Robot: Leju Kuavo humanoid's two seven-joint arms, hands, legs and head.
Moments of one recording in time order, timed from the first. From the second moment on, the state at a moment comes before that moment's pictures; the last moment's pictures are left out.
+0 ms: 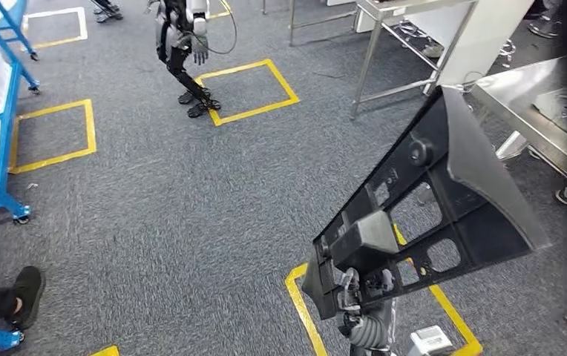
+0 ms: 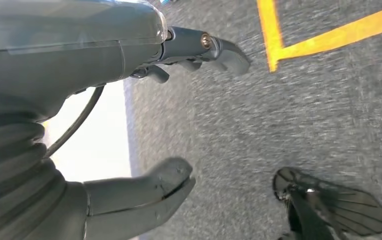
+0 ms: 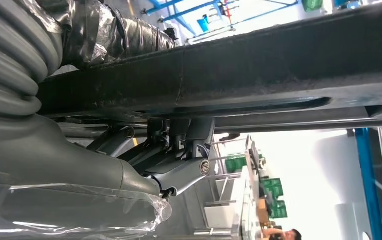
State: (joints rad) left arm -0.06 -0.15 1.19 -0.21 -1.13 0.09 -0.25; right arm 0.40 0.26 0.16 -1.84 0.12 -0.17 -0.70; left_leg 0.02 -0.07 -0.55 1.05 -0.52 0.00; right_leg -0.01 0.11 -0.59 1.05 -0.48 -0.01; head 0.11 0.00
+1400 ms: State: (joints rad) left arm -0.06 -0.15 1.19 -0.21 -1.15 0.11 -0.26; right arm 0.48 0.23 0.16 -1.90 0.09 -0.07 -0.70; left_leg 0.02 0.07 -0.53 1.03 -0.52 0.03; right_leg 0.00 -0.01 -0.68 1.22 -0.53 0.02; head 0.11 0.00
